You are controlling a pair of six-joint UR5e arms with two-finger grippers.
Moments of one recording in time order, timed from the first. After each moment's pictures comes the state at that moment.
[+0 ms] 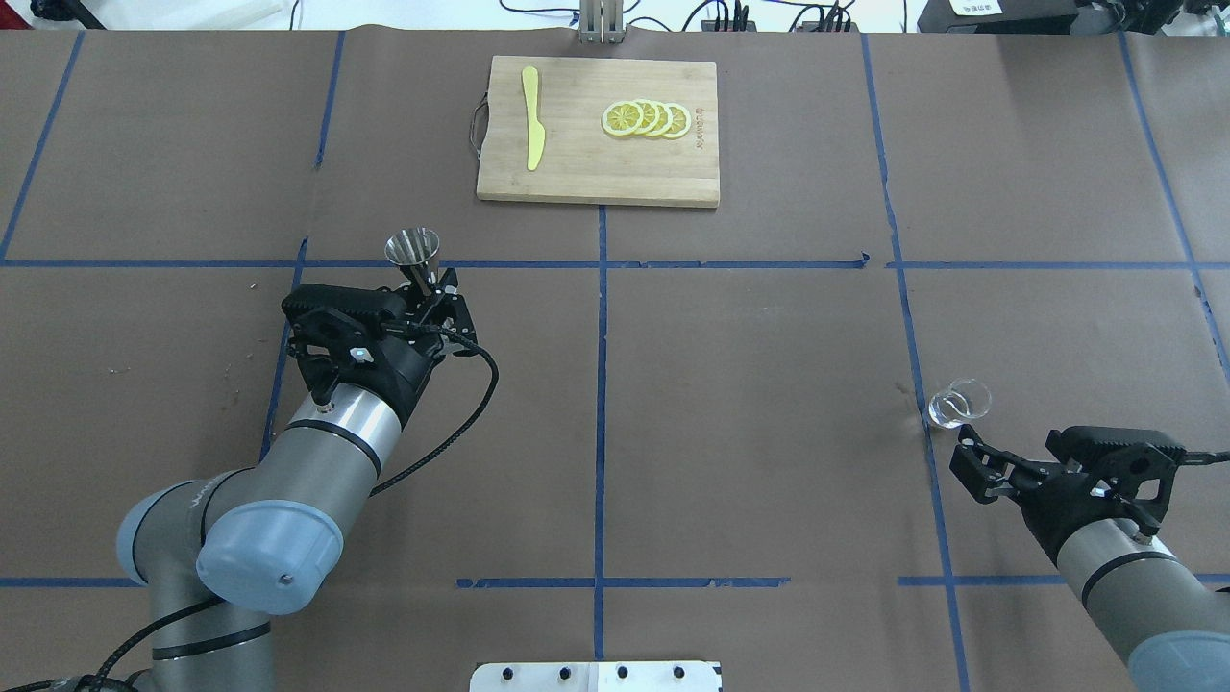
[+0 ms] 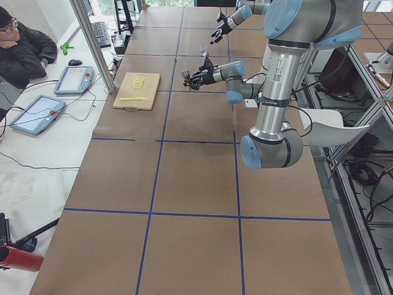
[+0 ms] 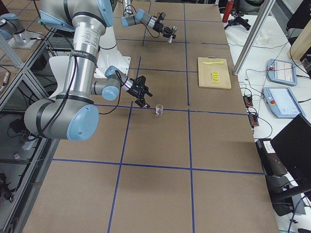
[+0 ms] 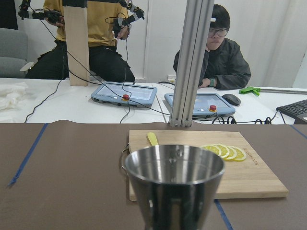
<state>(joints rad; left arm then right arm) -0.26 -1.90 -1.90 -2.22 -0.74 -1.08 0.06 -1.97 2.16 -1.07 0.77 1.64</state>
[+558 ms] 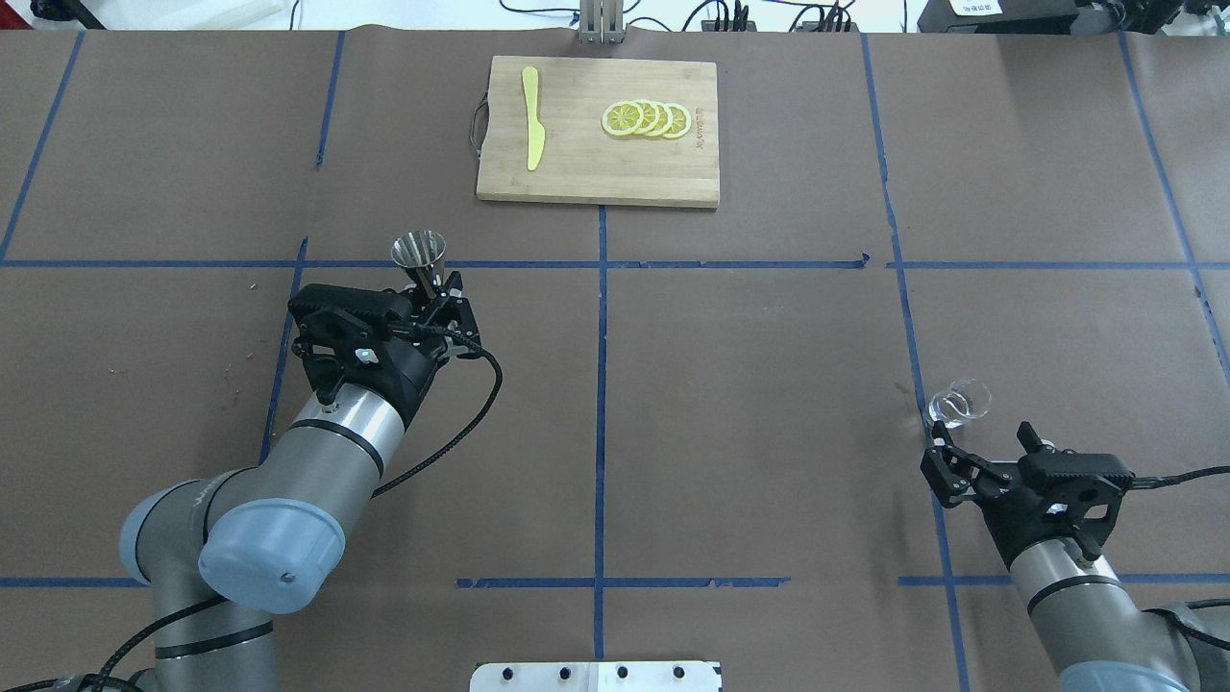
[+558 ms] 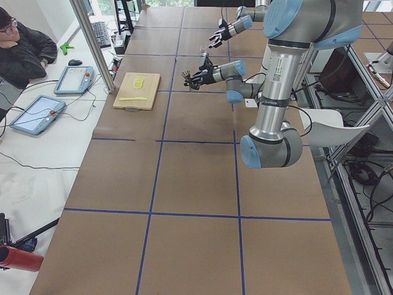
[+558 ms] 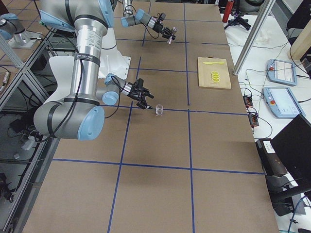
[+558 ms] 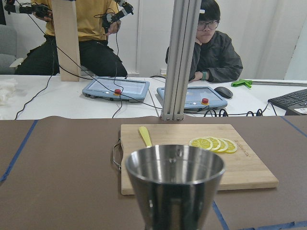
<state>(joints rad) -0.27 -1.90 -1.90 -2.22 -0.75 -1.07 0.01 -1.87 2.02 -1.08 0.57 1.64</state>
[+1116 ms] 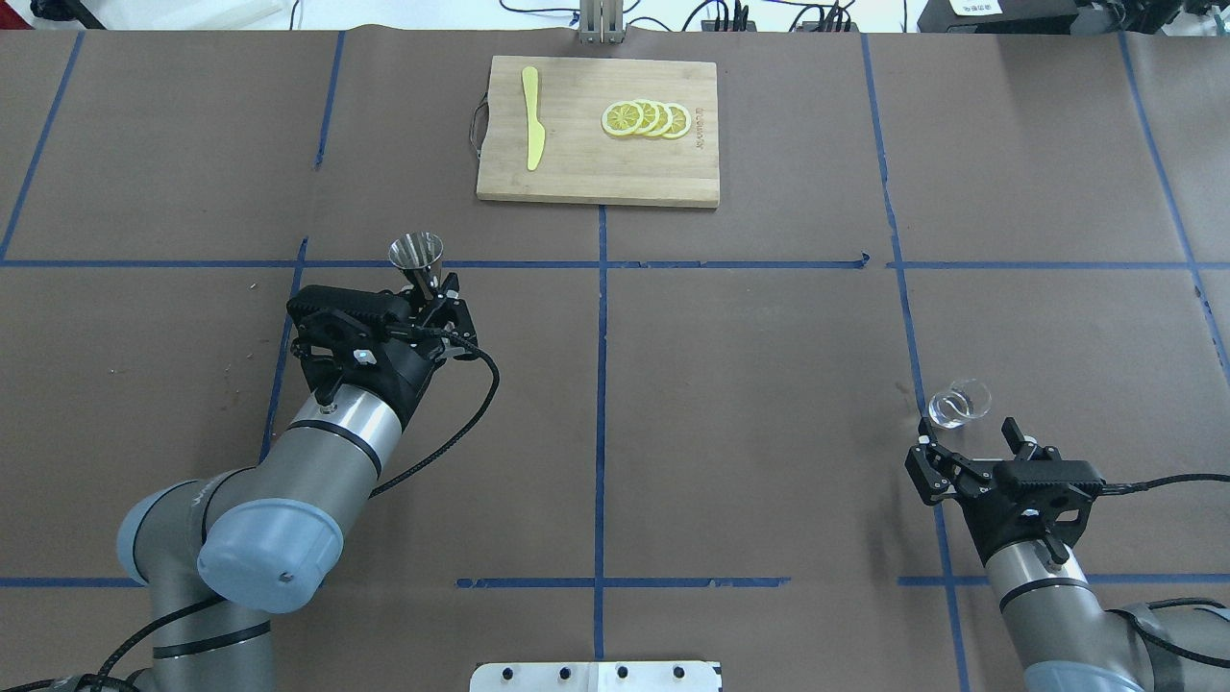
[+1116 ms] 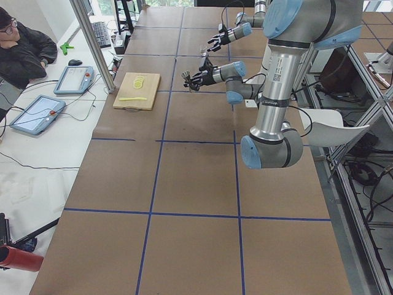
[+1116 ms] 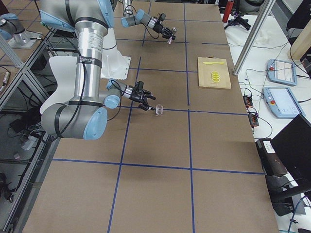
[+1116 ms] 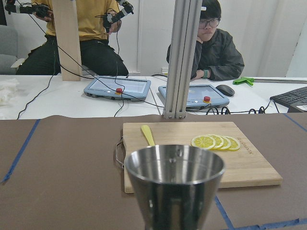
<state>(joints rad) -0.27 -1.89 -1.90 -2.22 -0.75 -1.07 0.01 -1.81 1.93 -1.07 0.51 1.64</state>
